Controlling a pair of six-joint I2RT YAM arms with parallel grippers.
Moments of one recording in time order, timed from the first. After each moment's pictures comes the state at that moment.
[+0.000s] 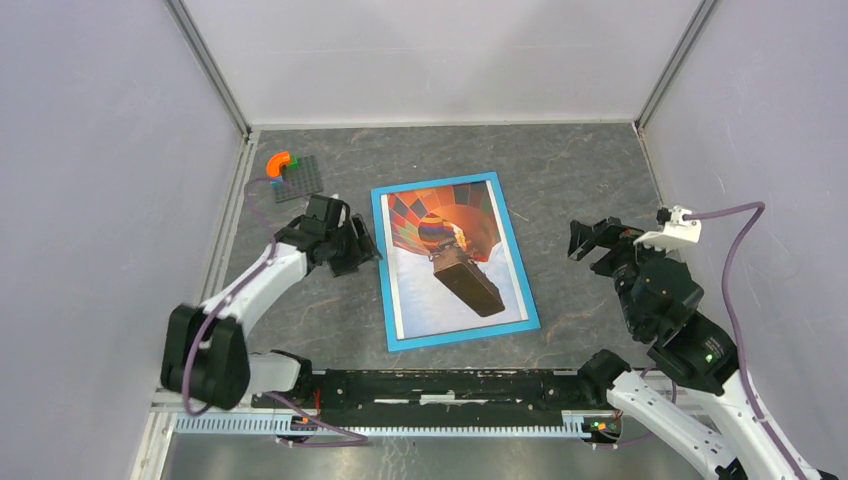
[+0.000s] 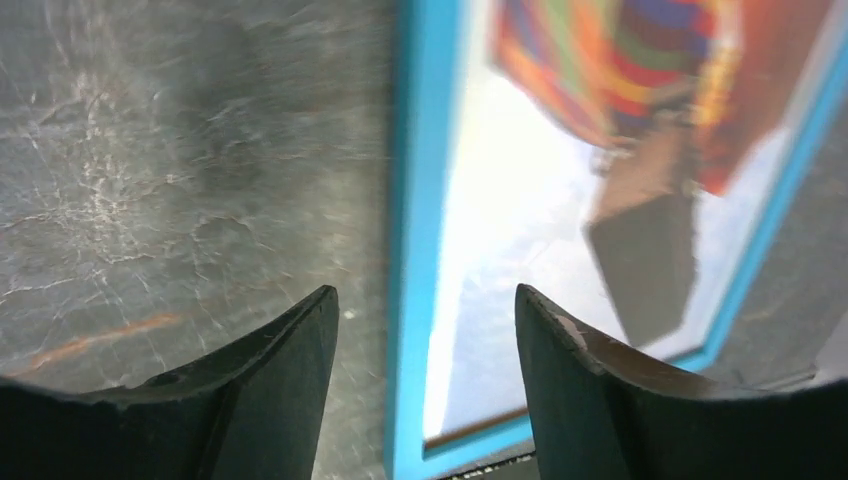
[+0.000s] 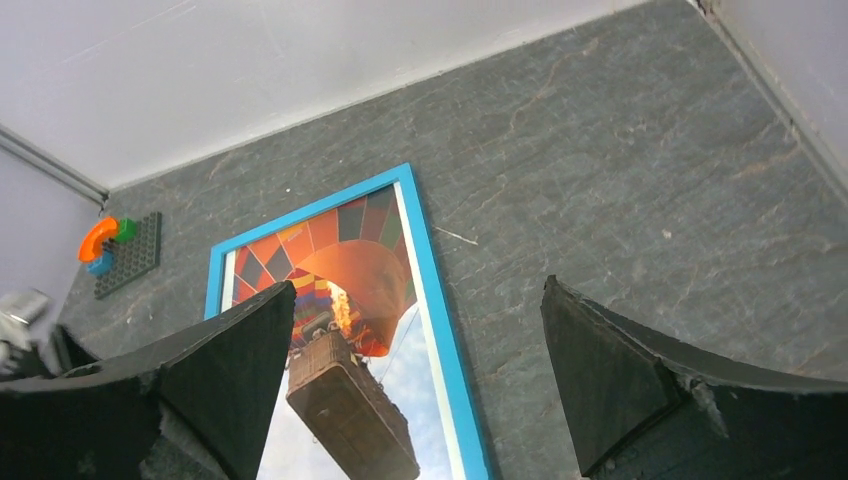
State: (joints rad) left arm -0.28 1.35 0.78 -0.47 0.17 -0.67; right arm 0.66 0.45 0.88 -0.59 0.67 0.49
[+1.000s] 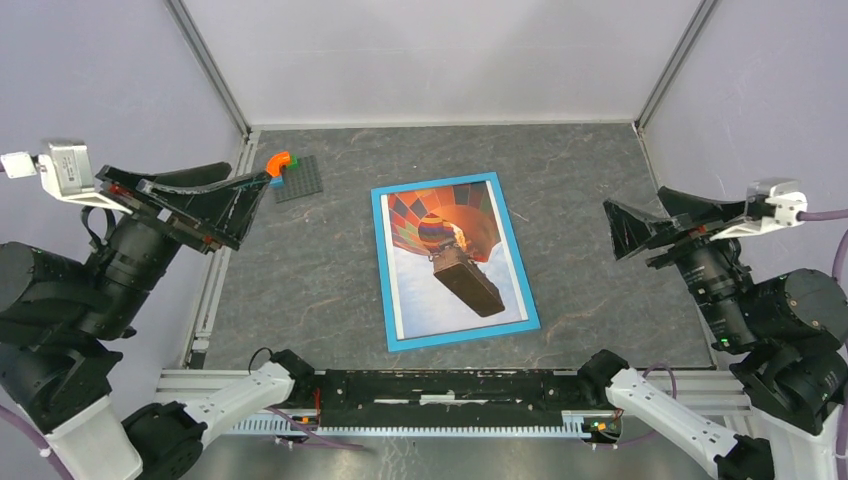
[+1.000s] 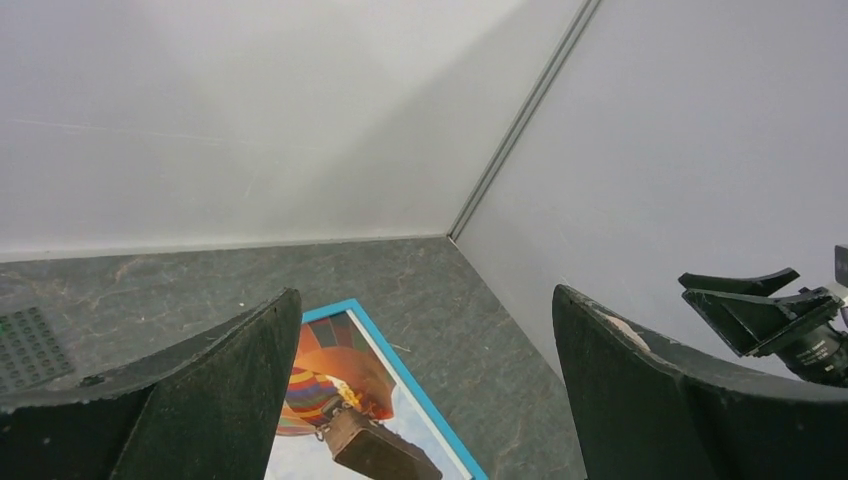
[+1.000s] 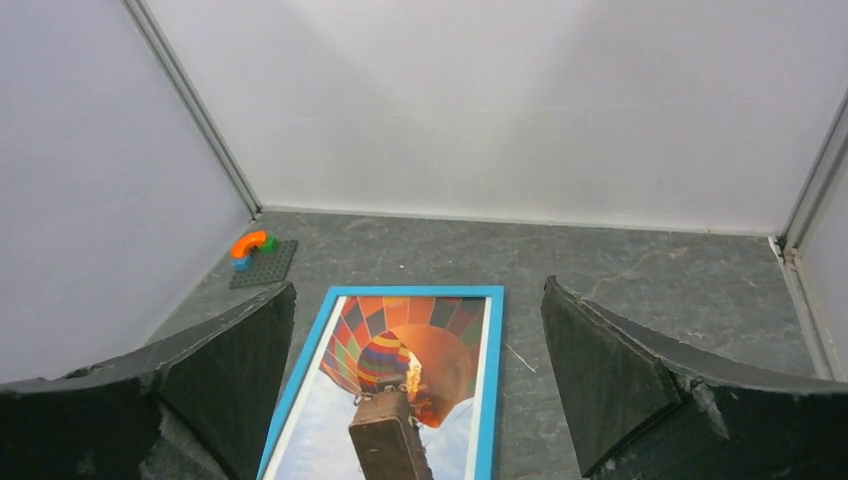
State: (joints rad) left arm -0.60 0.88 1.99 -0.90 -0.12 -0.40; right arm 0.66 0.60 1.45 -0.69 0.35 0.16
